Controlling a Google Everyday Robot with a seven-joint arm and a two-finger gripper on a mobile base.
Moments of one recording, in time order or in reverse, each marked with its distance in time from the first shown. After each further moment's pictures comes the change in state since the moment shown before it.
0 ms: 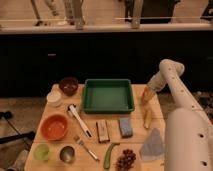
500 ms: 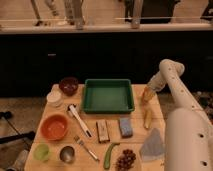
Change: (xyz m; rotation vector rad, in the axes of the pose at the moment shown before) arm 0.000 0.000 0.000 0.000 0.000 0.000
